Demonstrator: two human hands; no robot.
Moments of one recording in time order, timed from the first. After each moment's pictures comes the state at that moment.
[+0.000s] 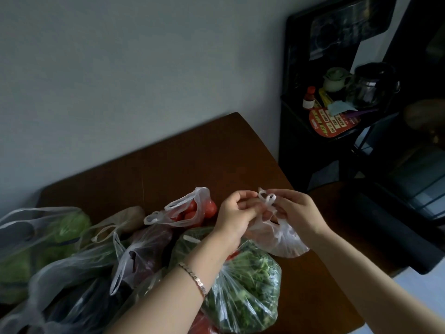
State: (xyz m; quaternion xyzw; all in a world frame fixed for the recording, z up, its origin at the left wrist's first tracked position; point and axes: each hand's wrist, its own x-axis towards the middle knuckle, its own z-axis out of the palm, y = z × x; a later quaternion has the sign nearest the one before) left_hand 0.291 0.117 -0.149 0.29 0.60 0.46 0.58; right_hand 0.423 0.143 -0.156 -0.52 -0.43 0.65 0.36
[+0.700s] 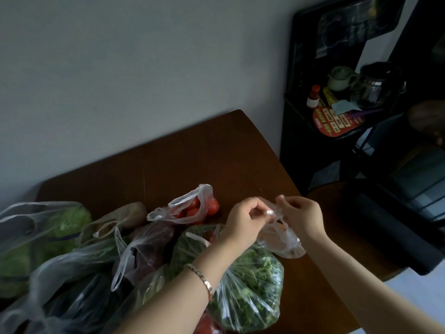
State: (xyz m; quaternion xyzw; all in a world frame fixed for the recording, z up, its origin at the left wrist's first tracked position) left_hand 0.287 0.109 -0.165 0.53 0.63 0.36 0.44; right_hand 0.414 0.142 -0.185 -0.64 -0.47 0.49 0.35
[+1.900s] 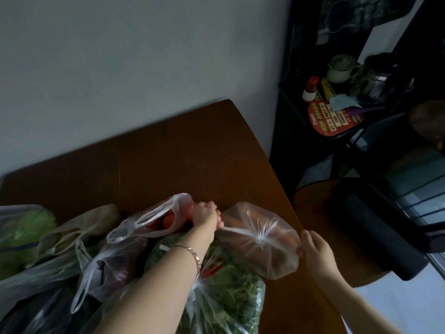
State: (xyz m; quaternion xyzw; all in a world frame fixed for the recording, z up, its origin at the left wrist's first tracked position) left_hand 0.251 0.187 -0.238 0.10 0.81 0.36 0.45; right_hand 0.478 0.146 -0.256 -0.67 -0.46 0.52 0.27
